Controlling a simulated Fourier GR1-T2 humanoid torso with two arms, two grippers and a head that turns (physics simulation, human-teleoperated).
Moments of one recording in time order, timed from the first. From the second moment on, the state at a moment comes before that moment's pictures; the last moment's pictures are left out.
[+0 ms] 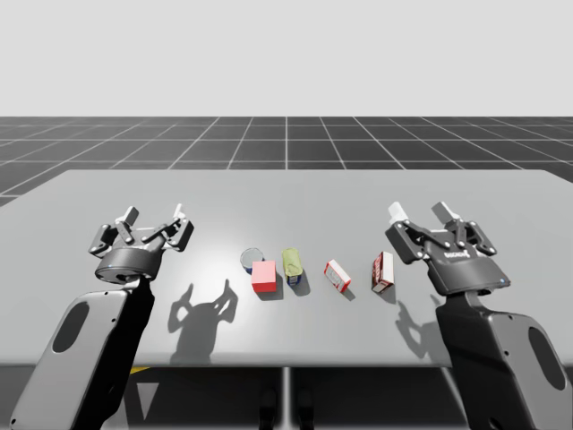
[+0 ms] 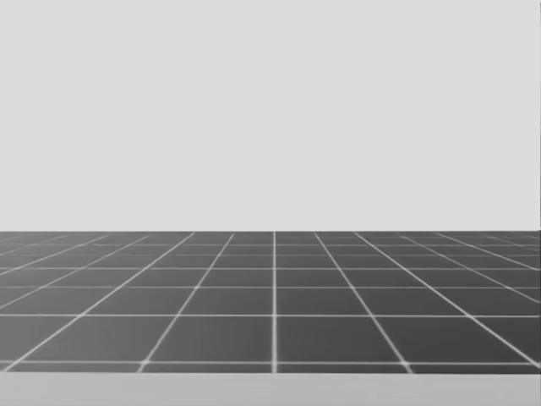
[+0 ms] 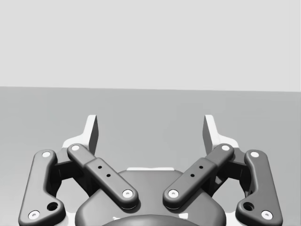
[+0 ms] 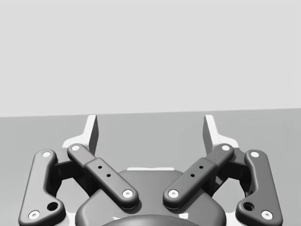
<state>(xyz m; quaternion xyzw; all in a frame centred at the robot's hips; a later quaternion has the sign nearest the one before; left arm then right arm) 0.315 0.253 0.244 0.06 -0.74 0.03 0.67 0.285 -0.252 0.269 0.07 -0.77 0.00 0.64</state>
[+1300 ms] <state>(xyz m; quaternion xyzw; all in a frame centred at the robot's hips) 0.315 0.248 0.242 0.06 -0.74 0.02 0.67 0.284 -0.252 0.270 0.07 -0.76 0.00 0.65</state>
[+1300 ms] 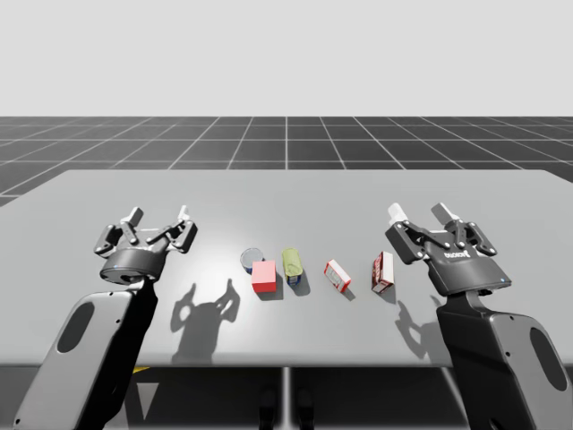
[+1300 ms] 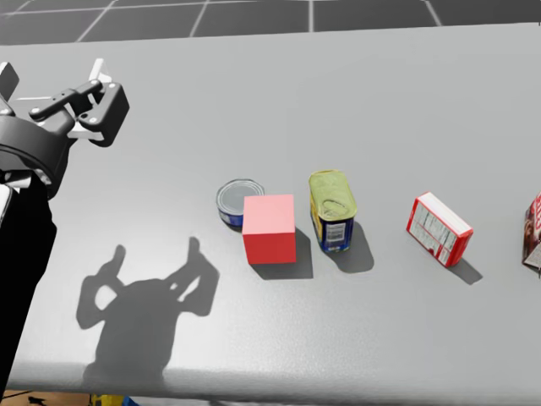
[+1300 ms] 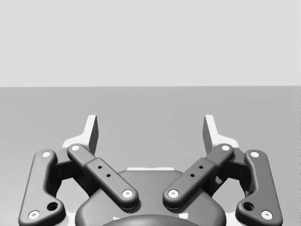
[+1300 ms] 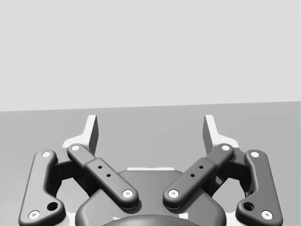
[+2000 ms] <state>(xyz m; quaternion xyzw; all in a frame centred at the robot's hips) 0.230 0.193 0.259 -0.02 -0.70 0.00 0.71 0.285 -0.252 0.269 0.07 -0.76 -0.01 0.65</state>
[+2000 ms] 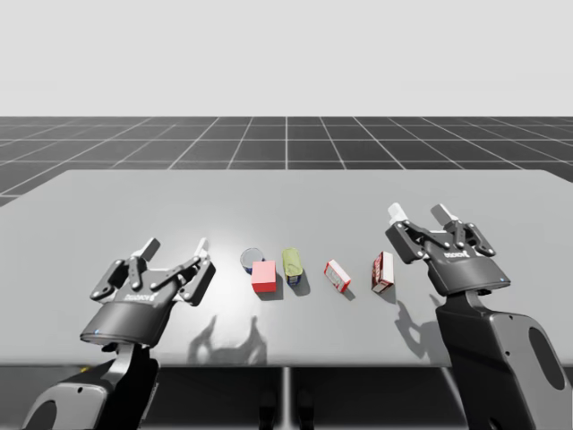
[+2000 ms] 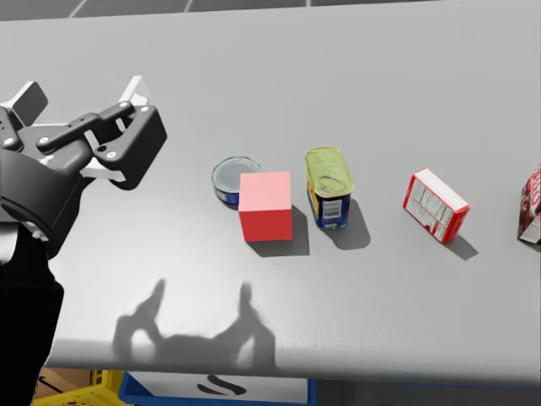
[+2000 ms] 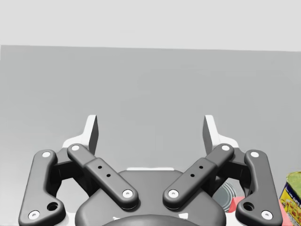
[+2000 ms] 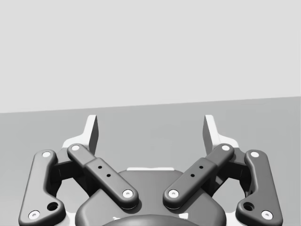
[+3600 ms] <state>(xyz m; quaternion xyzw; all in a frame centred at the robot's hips) 0.240 0.063 0.153 -0.02 -0.58 -0.01 0.81 0.286 -0.258 0.272 0.06 -0.76 -0.01 0.65</state>
